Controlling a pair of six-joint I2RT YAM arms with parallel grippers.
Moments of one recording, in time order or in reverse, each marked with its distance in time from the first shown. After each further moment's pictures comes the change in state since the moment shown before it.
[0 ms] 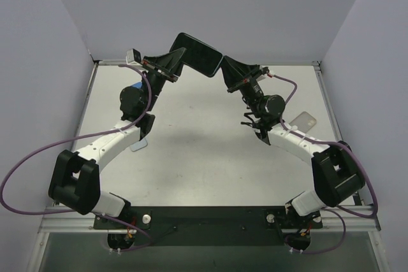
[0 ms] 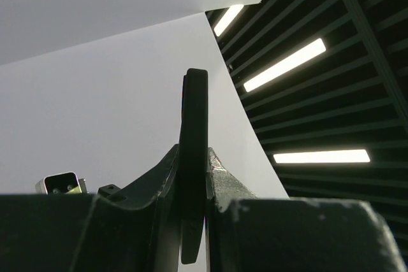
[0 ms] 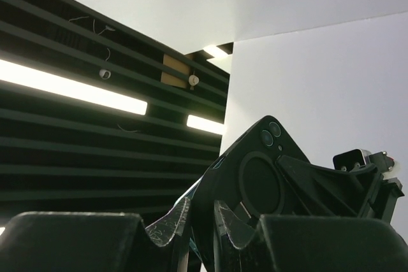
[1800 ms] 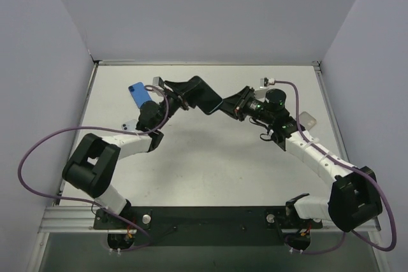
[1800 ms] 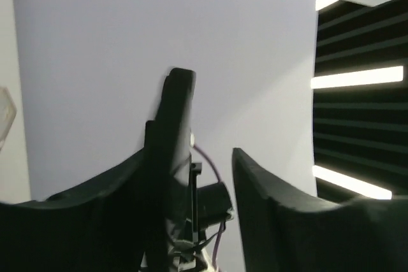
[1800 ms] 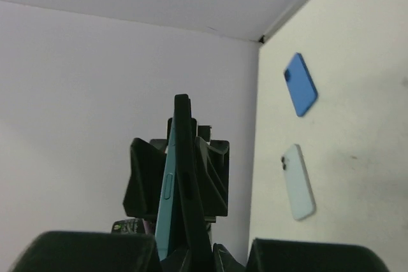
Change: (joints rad) left arm -0.031 0.158 -0.206 0.066 0.095 -0.102; right arm -0.098 -0.229 -0.018 -0.943 -0.384 -0.758
